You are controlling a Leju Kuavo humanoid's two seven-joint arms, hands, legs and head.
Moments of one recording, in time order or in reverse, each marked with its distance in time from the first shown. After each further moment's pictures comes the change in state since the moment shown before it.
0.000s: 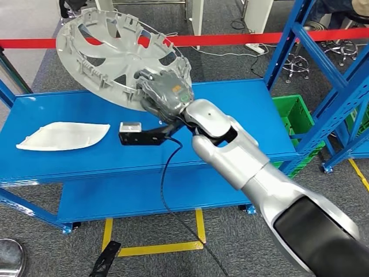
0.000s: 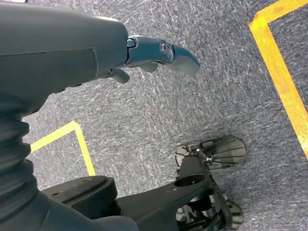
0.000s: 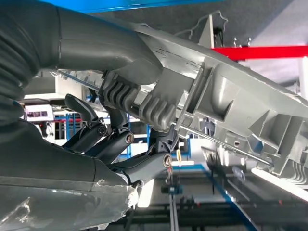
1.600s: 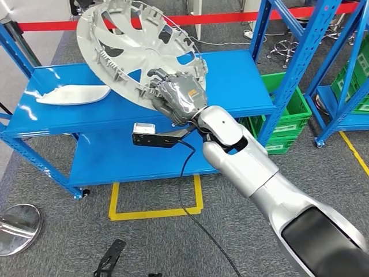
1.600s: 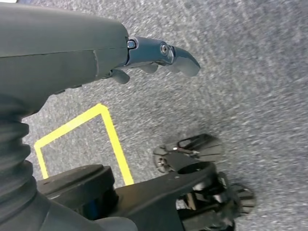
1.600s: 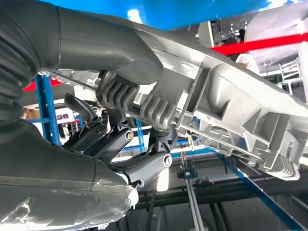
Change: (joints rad) left arm -0.008 -0.011 0.006 -0.001 -0.022 -0.013 -0.006; right arm 0.057 -0.031 -0.046 -0.065 0.013 -0.064 -0.015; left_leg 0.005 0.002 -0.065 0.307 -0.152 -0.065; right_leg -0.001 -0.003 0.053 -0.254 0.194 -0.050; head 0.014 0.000
